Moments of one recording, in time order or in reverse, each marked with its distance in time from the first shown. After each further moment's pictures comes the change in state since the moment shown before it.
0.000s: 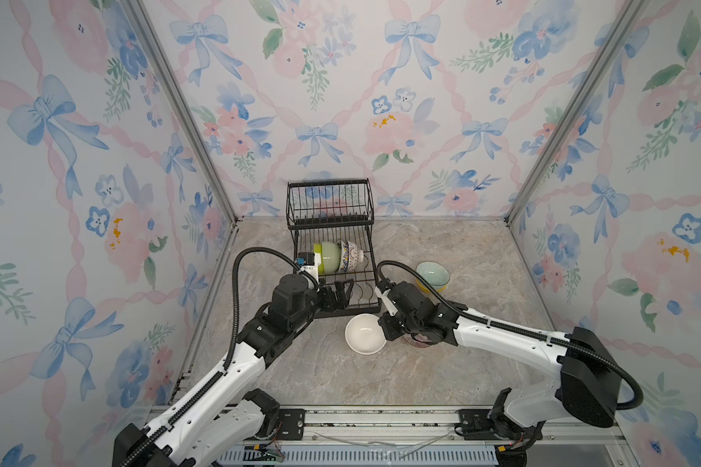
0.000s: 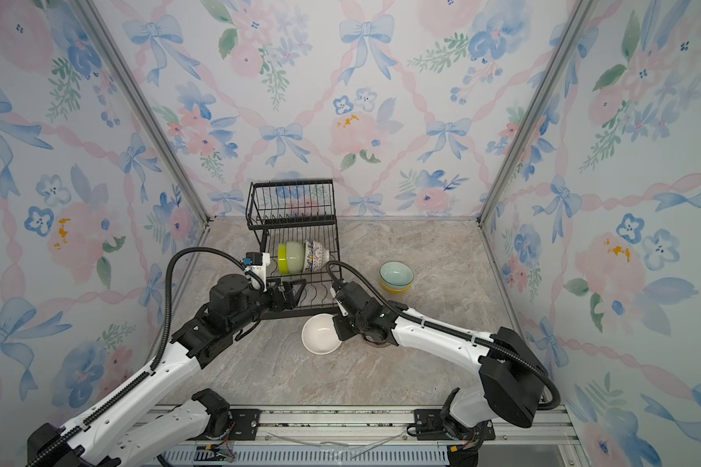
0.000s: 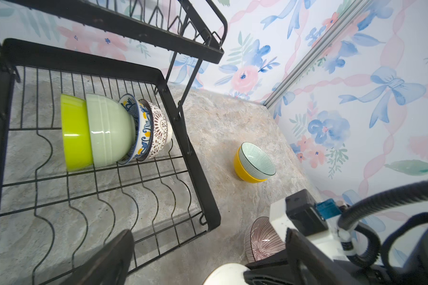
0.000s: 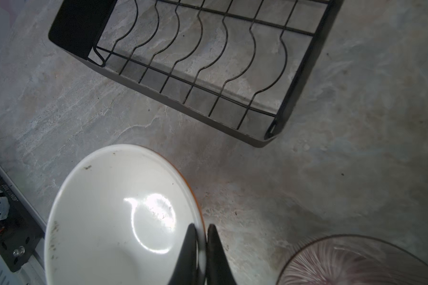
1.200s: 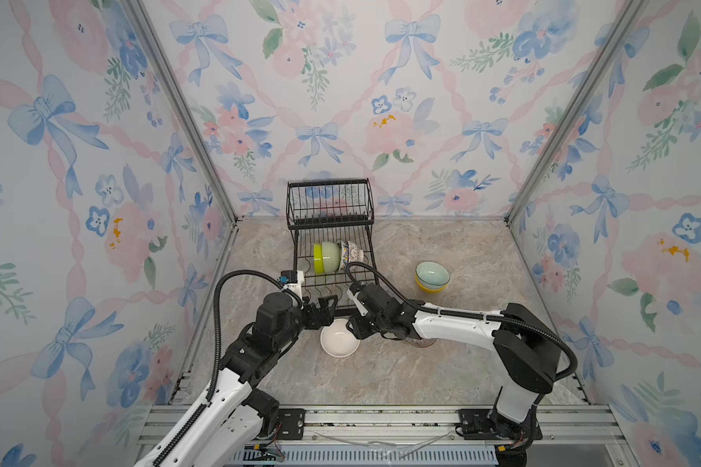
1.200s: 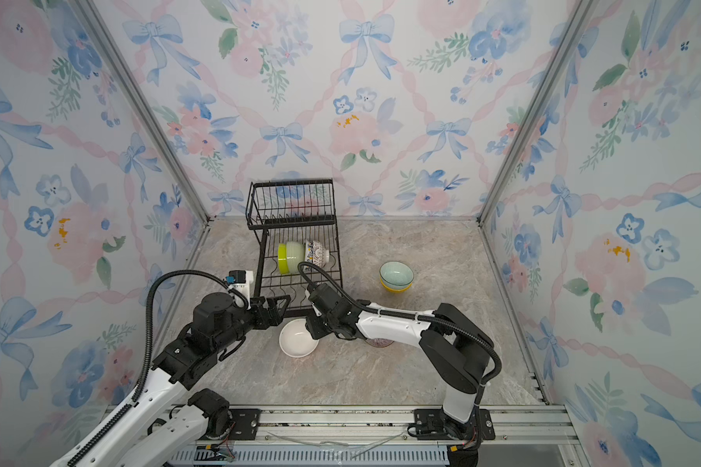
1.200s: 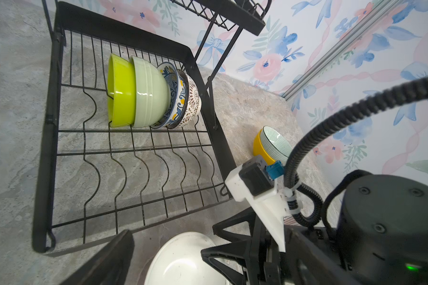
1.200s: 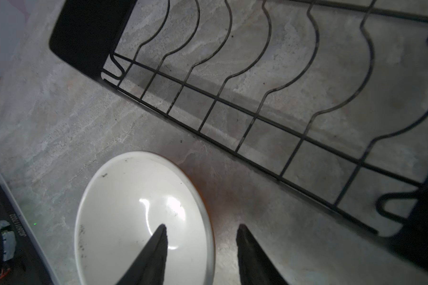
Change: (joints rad) left arm 0.049 -0.177 -0.099 -0.147 0.023 -0.023; right arm 0.048 0.243 0.137 0.142 -0.040 0.050
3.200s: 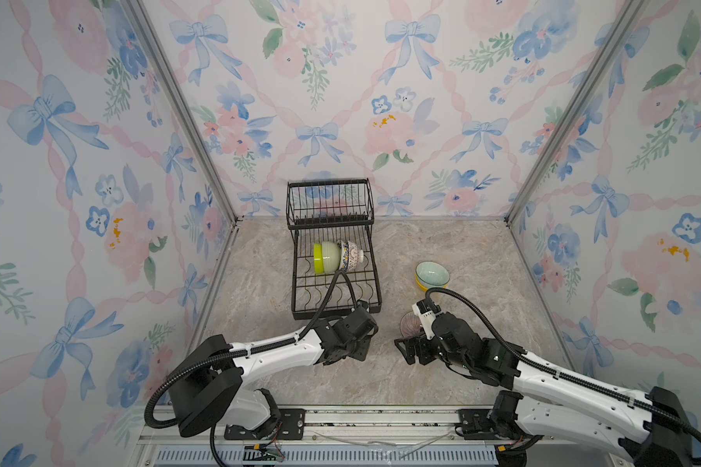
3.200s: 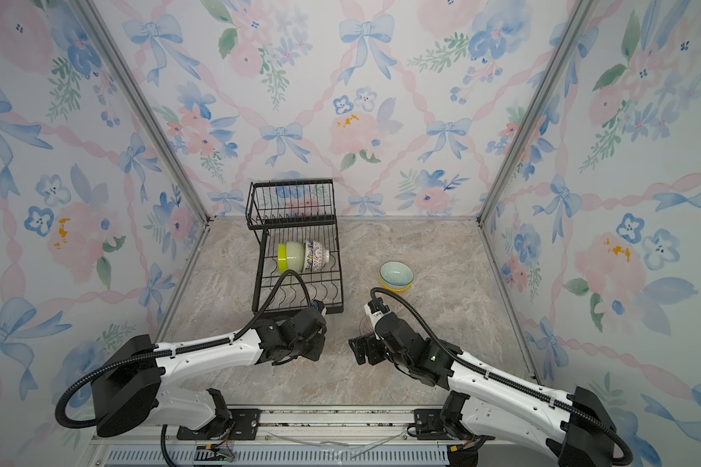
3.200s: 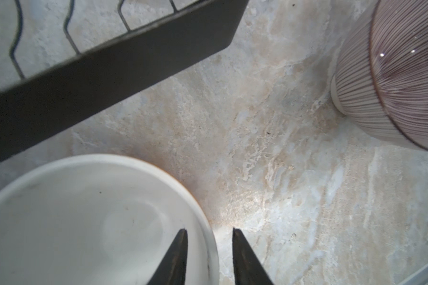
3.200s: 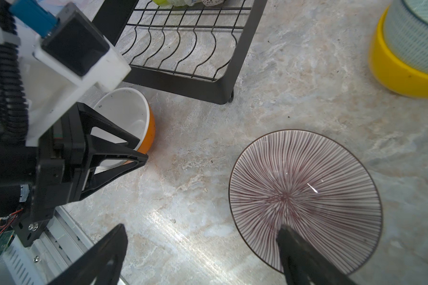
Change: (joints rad) left arm -0.487 0.693 0.159 -0.119 -0.215 -0.021; right arm -0.014 -0.813 -0.539 -0.138 0.177 0.065
